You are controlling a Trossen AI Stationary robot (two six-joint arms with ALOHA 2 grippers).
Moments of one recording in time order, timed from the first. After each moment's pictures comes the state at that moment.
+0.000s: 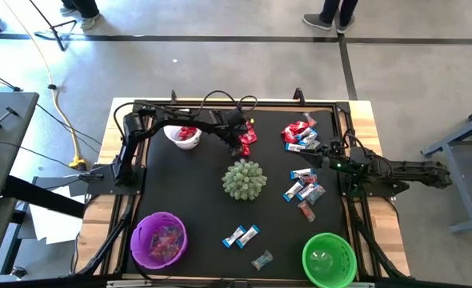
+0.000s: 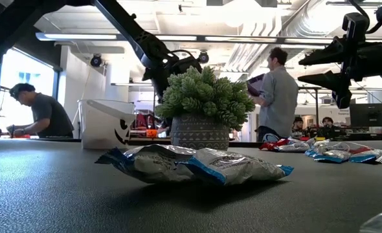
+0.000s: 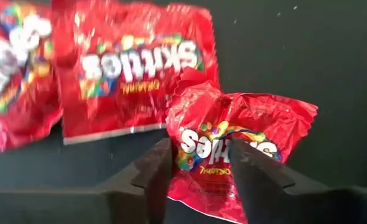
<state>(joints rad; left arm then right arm) 0.41 2.09 1.37 -0.43 0.09 0.01 -0.07 0.10 0.01 0.05 0.23 0.80</state>
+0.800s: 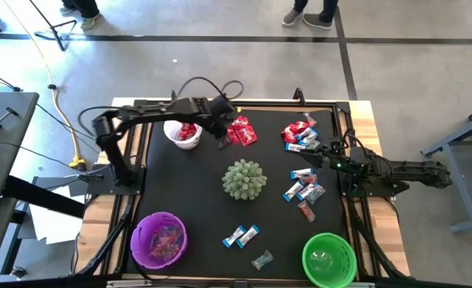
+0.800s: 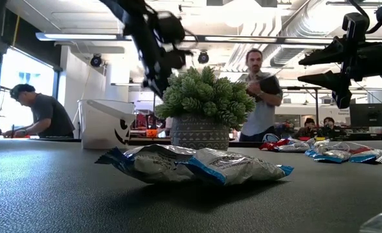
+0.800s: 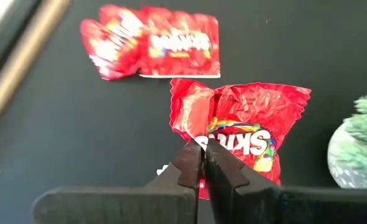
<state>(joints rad) 0.41 1.75 1.36 -0.71 0.02 -0.05 -0.07 0.10 0.01 0.05 0.23 0.80</state>
